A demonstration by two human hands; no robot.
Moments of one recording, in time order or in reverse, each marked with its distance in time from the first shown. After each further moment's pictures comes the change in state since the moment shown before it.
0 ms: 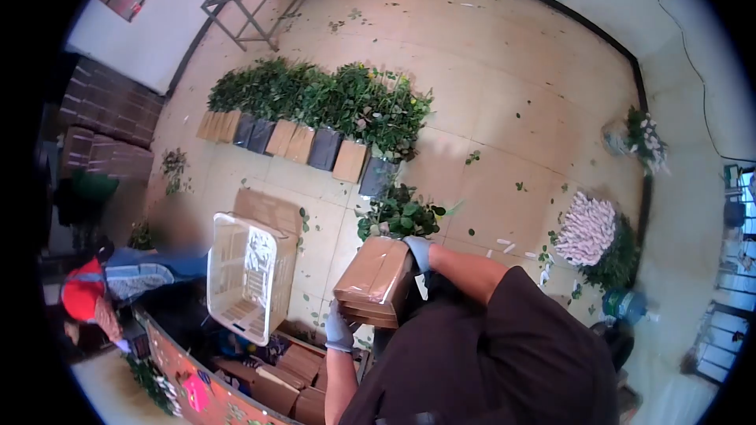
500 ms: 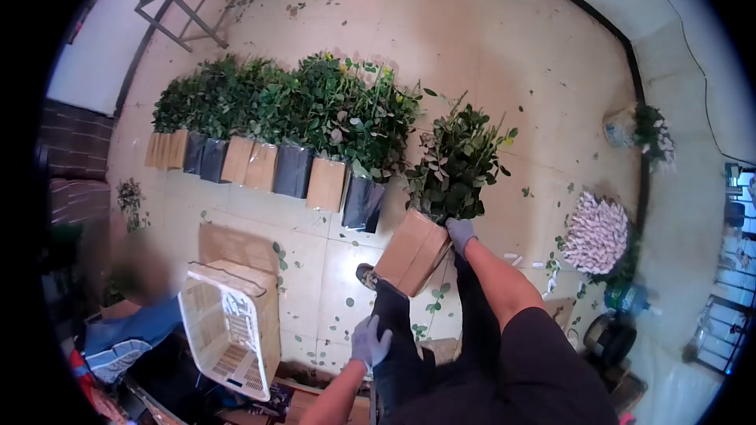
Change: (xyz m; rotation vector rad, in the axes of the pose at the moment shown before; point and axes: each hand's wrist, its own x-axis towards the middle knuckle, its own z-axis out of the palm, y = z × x) left_hand 0.231 -0.022 0.058 1.457 -0.315 0.591; right_hand 0.103 -0.045 -0.208 -0.290 1.083 0.138
